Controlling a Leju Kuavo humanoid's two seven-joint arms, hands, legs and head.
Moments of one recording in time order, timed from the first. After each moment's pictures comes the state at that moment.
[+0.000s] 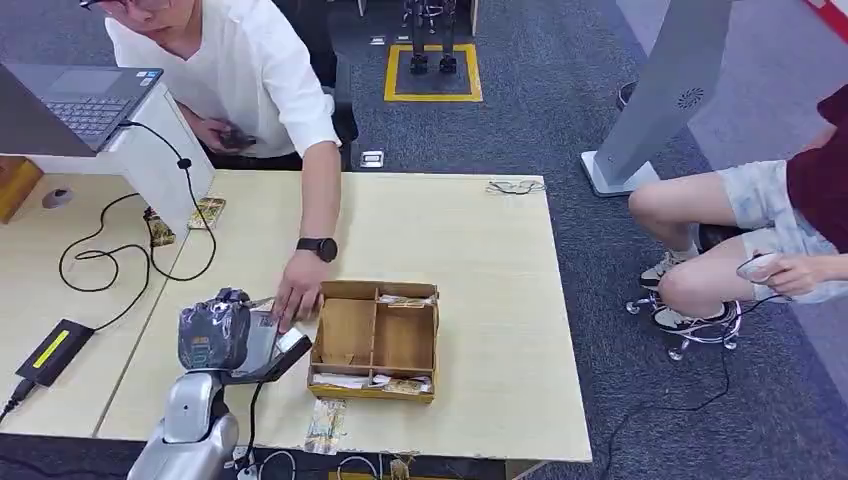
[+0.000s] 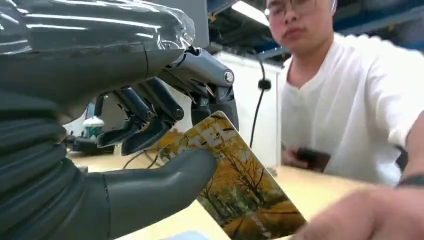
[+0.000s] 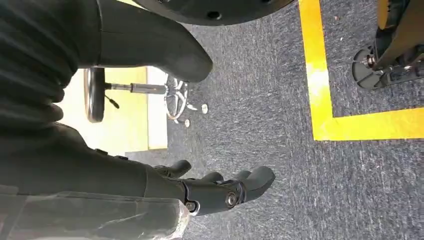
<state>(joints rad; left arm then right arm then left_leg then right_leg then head) -0.24 0.01 -0.03 -0.99 -1.47 0.70 0.13 -0.07 0.18 -1.05 -0.21 1.11 -0.29 0.18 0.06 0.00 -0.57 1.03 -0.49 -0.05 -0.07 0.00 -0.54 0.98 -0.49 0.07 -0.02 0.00</state>
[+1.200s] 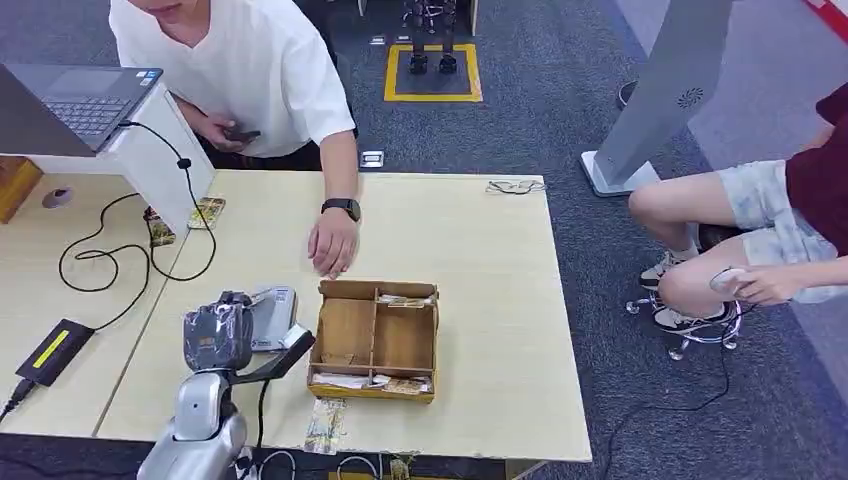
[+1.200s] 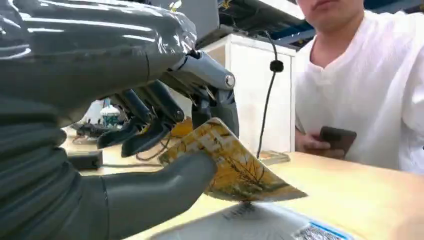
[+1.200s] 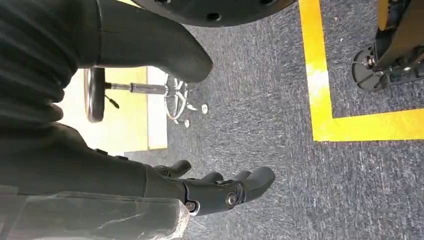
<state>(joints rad) -0.29 -0.01 -0.04 -0.87 -1.52 0.68 0.24 -0.07 0.18 -1.05 -0.21 1.11 -0.29 0.18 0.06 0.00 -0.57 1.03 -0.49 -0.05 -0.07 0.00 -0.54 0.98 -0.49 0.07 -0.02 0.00</state>
